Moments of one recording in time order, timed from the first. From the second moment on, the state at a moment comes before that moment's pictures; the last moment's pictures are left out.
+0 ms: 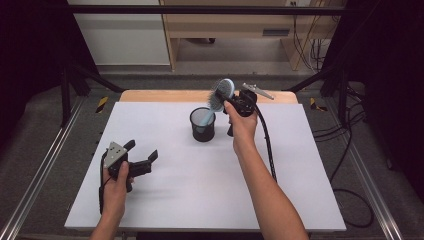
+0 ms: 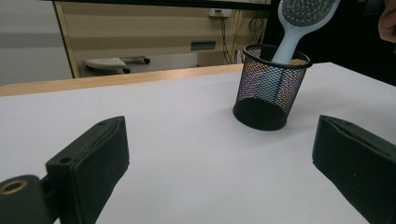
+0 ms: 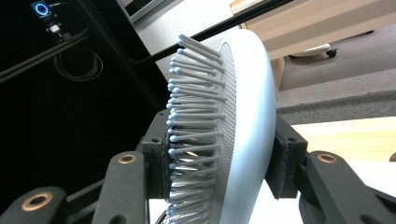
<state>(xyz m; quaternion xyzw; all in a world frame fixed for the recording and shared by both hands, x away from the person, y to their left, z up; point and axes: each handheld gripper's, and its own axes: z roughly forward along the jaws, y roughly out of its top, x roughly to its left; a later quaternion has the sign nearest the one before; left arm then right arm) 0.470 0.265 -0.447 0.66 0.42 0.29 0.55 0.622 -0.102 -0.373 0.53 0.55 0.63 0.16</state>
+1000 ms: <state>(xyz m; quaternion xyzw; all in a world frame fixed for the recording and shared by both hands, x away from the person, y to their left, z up) 0.470 0.265 -0.447 0.66 0.42 0.29 0.55 0.621 -0.094 -0.383 0.52 0.57 0.62 0.16</state>
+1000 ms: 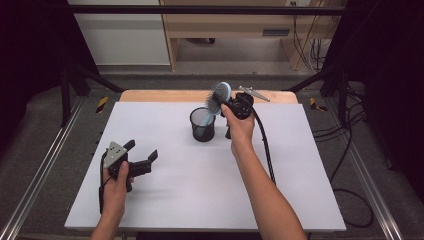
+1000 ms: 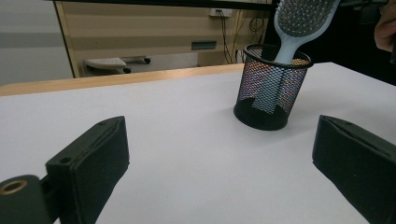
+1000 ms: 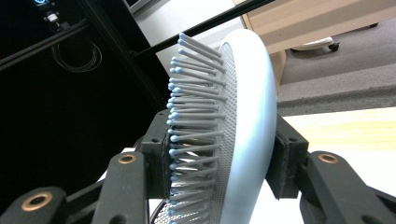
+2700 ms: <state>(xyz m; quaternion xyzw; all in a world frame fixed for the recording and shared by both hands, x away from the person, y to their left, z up) 0.471 0.264 -0.448 0.67 0.42 0.29 0.54 0.622 -0.094 -0.388 0.53 0.57 0.61 0.16</state>
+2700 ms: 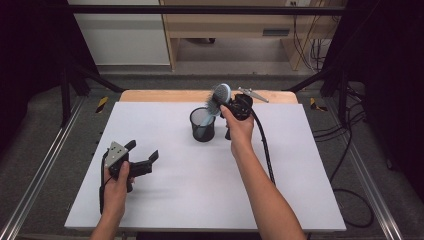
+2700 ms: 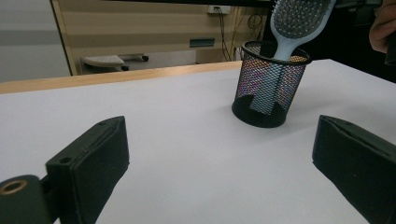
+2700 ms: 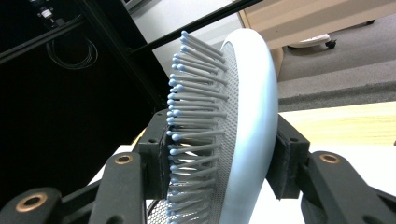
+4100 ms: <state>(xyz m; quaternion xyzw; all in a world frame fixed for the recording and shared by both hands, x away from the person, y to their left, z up) 0.471 0.264 -0.448 0.67 0.42 0.29 0.54 0.624 -0.099 -0.392 0.53 0.57 0.61 0.14</state>
